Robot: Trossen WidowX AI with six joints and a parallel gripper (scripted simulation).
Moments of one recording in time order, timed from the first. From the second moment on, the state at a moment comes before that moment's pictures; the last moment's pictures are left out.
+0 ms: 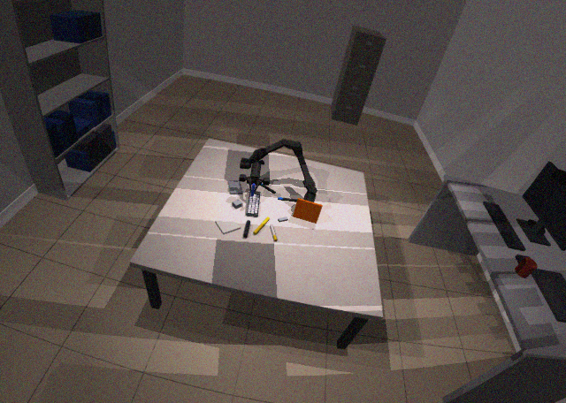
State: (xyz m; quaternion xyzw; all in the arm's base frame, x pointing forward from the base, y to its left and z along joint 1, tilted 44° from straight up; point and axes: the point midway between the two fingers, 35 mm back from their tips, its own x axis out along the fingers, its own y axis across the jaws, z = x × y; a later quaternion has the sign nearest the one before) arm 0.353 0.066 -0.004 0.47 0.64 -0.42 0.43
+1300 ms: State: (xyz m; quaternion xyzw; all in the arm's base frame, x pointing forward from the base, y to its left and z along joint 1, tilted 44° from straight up) arm 0.363 0.033 -0.013 0.48 0.64 -0.42 0.43
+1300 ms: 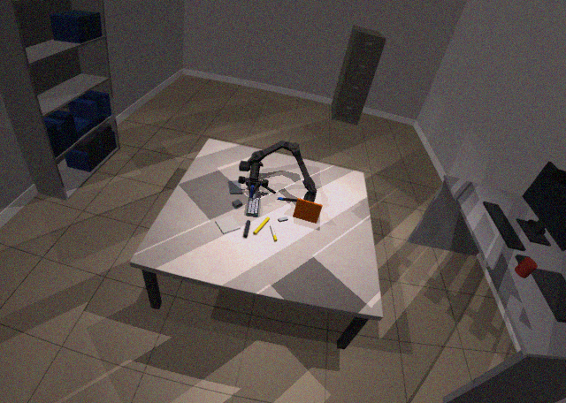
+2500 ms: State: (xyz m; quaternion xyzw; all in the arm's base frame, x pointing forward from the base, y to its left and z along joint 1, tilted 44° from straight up) arm 0.363 0.027 -0.019 0.47 0.64 -0.42 0.43
